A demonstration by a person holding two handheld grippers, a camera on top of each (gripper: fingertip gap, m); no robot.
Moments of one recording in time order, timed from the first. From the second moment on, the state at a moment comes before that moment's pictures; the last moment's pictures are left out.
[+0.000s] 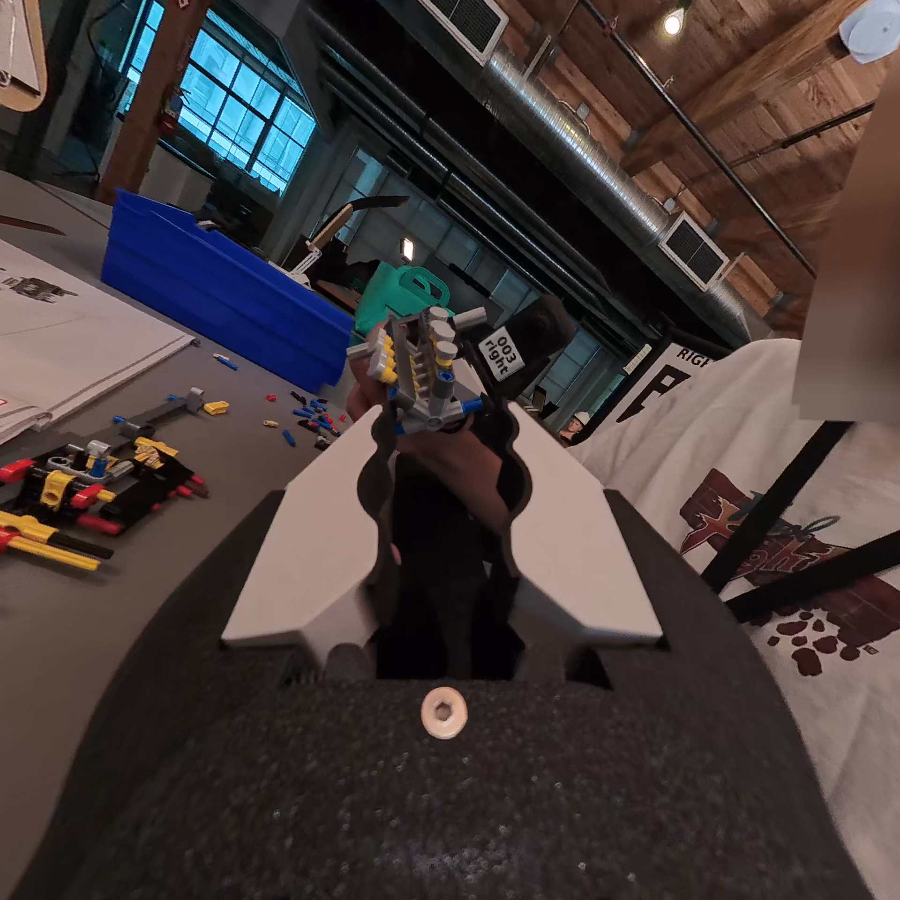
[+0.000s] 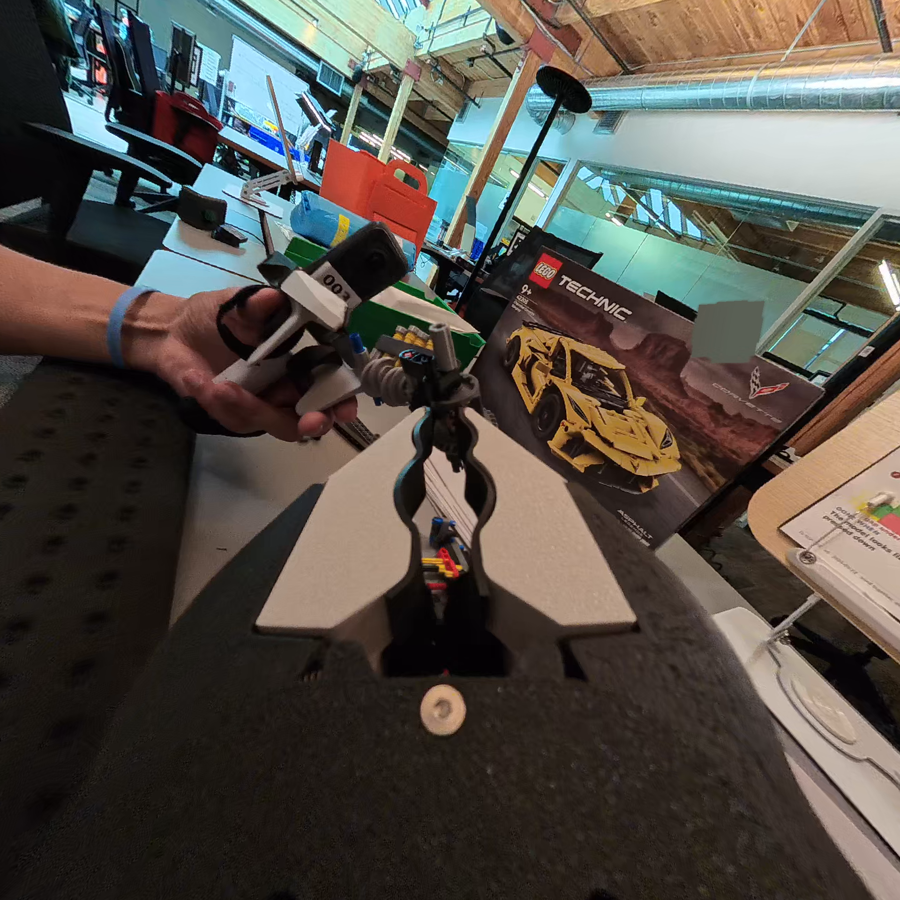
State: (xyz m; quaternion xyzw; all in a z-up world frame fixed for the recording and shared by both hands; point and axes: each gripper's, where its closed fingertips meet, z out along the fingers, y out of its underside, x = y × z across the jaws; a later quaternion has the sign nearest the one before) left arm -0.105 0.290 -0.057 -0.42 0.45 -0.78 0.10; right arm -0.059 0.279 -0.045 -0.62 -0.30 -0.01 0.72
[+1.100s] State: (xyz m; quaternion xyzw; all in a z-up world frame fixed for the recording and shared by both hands) left arm -0.105 0.312 -0.051 -0.44 0.40 -0.79 0.14; right arm -0.073 0.300 -0.035 -0.60 -0.20 -0.10 0.76
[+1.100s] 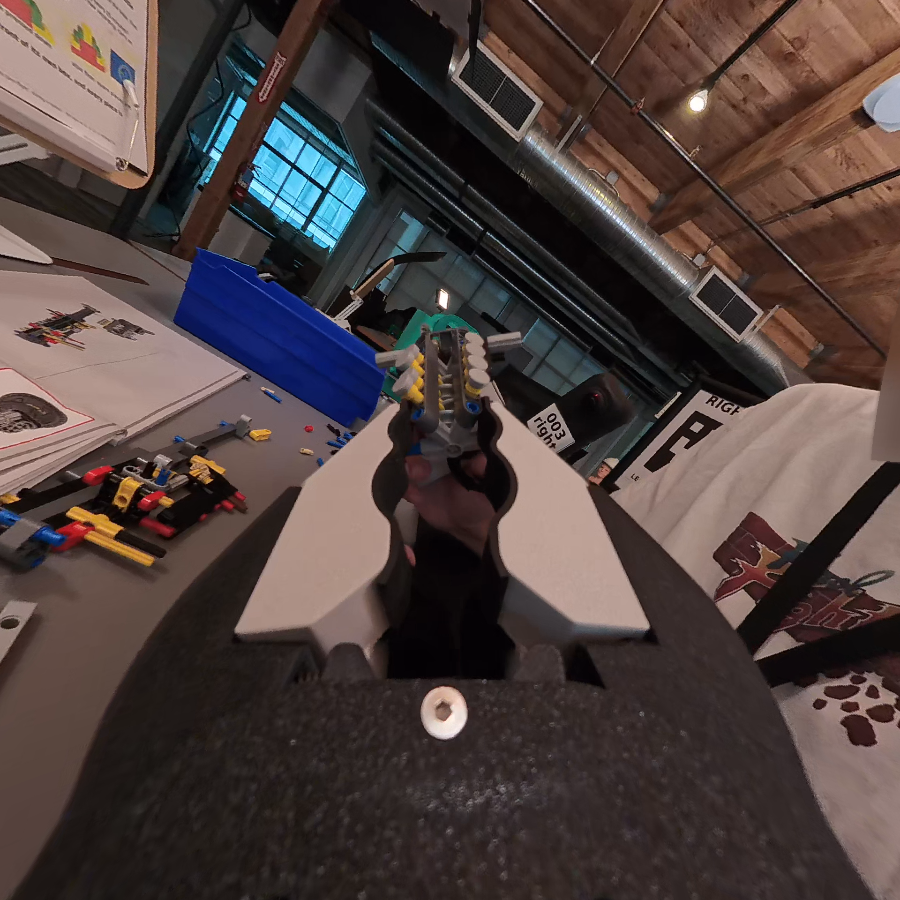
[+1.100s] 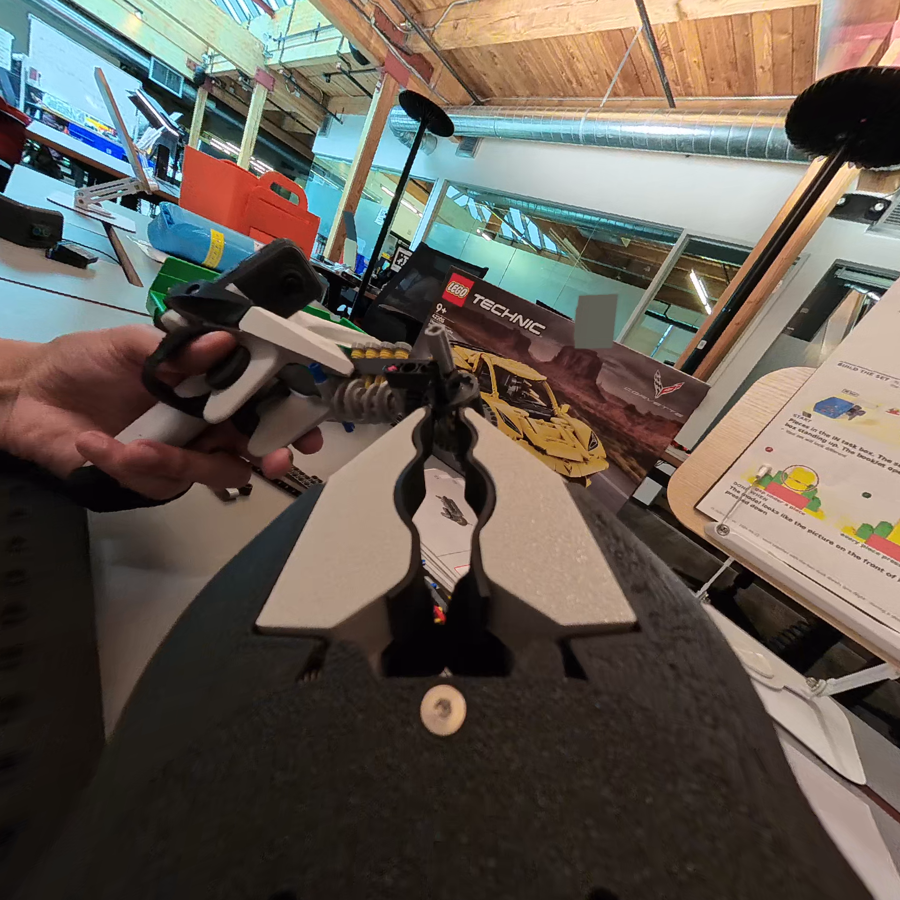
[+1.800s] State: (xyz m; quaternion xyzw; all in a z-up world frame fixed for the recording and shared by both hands) left arm -0.104 0.317 -0.055 -0.45 0.42 -0.77 0.18; right arm -0.086 0.295 -0.047 -0.69 -0.17 0.05 0.70
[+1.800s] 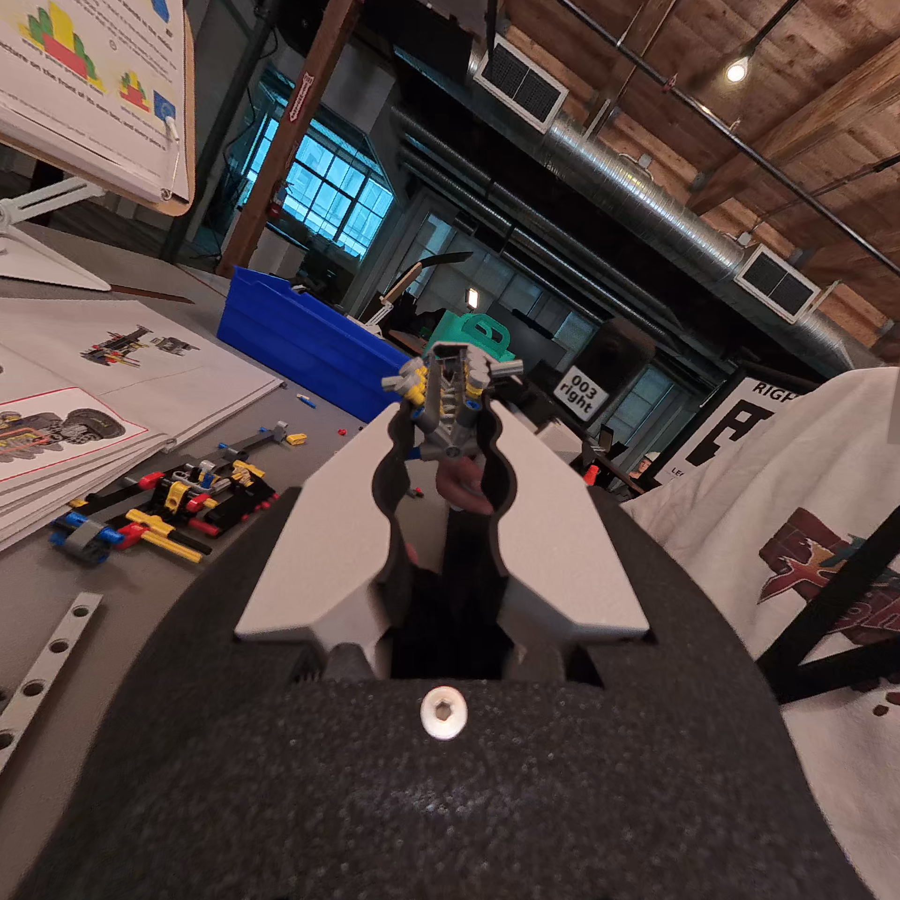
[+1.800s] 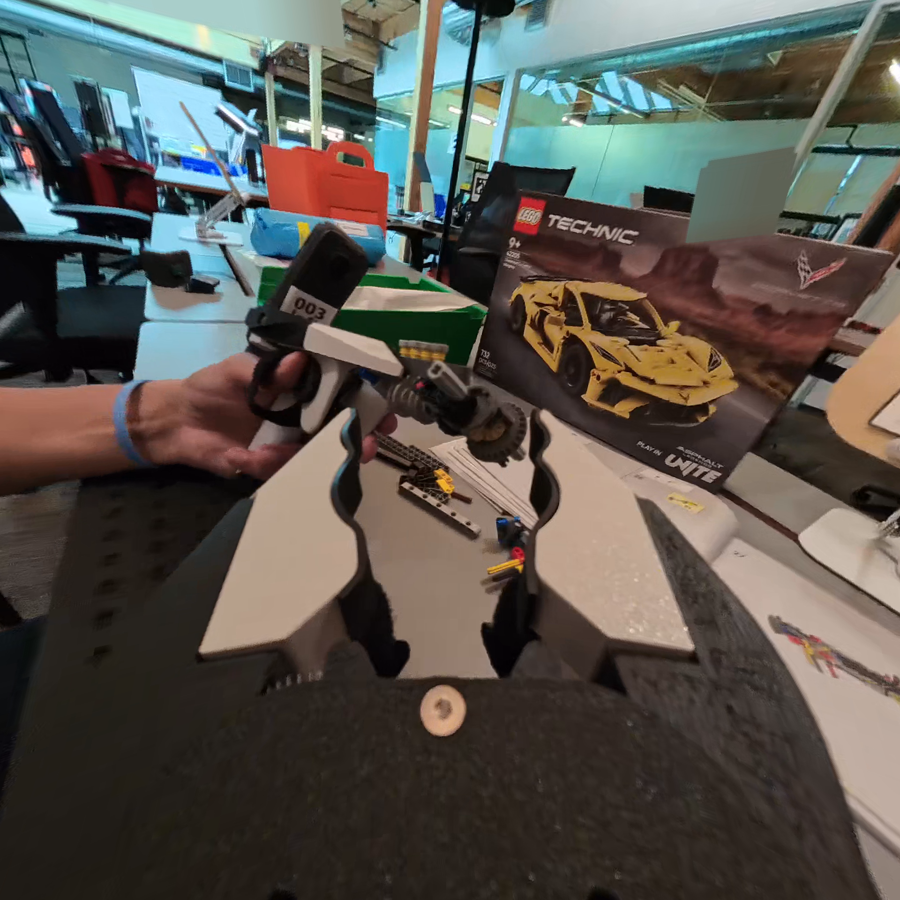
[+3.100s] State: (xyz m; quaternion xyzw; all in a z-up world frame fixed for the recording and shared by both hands) left arm -0.090 0.321 -0.089 -0.51 0.48 -0.67 0.24; right arm -0.055 0.314 -0.103 -0.76 -0.26 -0.21 0.55
